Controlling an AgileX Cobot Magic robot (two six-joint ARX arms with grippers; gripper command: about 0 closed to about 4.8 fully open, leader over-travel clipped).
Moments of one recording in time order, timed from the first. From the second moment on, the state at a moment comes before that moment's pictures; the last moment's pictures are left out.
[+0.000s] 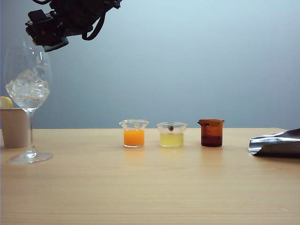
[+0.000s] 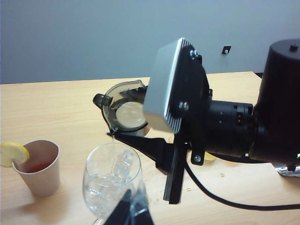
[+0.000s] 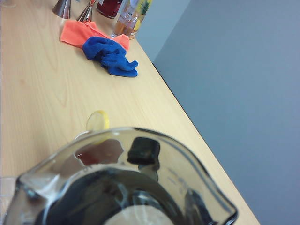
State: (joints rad) left arm 0.00 0.52 0.89 -0.56 0.38 -0.02; right arm 0.90 2.07 1.76 0.16 -0.02 -0.57
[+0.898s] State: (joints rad) left arm 0.00 0.52 0.89 -0.56 0.38 -0.02; right arm 0.90 2.07 1.76 0.16 -0.02 -0.74
